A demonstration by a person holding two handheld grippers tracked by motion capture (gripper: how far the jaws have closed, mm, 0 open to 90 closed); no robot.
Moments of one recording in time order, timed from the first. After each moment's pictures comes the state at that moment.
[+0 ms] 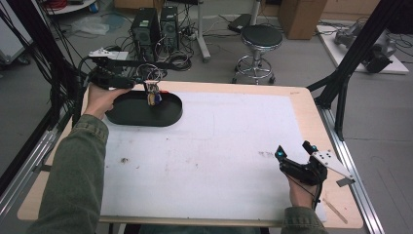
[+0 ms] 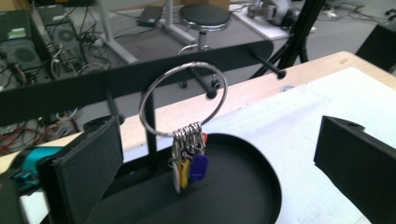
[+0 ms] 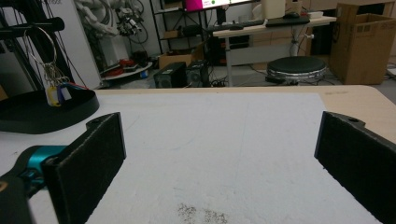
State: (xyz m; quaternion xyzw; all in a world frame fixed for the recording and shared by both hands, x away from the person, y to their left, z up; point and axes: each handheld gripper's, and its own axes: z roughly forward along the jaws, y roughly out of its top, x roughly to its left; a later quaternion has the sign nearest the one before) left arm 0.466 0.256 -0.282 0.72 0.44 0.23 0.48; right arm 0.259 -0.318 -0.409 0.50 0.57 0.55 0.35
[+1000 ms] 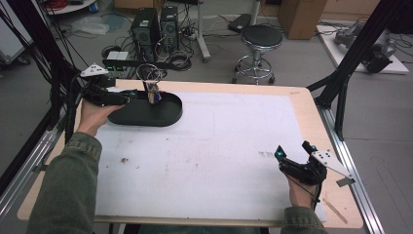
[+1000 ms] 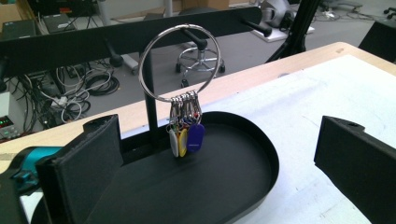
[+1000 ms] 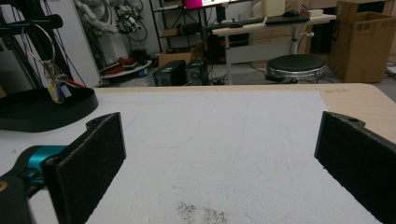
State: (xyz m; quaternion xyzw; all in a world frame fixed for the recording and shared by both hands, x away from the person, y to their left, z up) left arm 0.427 0.268 -0.306 0.72 0.42 0.25 0.49; right arm 0.259 -0.317 -0.409 0.50 0.57 0.55 0.34
